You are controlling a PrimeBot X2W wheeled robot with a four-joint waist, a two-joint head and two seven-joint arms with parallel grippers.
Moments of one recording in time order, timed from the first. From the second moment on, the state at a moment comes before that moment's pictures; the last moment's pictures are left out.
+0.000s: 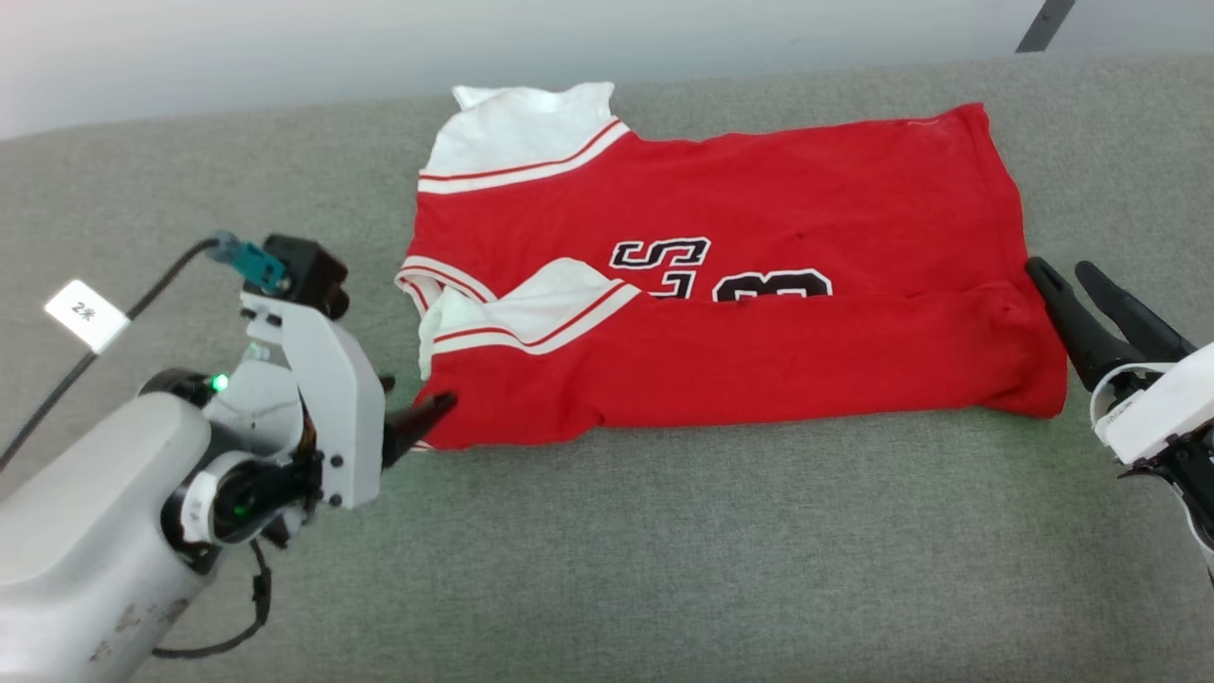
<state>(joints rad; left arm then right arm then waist) -0.77 0.76 -0.83 0.14 -1.20 0.11 0.59 -0.52 -0.57 0.37 0.31 1.12 0.13 0.06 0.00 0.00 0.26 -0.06</state>
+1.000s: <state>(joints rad) -0.77 0.73 -0.78 0.29 -1.34 0.07 0.66 -0.64 -0.72 0.53 0.27 0.91 0.13 0.40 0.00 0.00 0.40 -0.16</state>
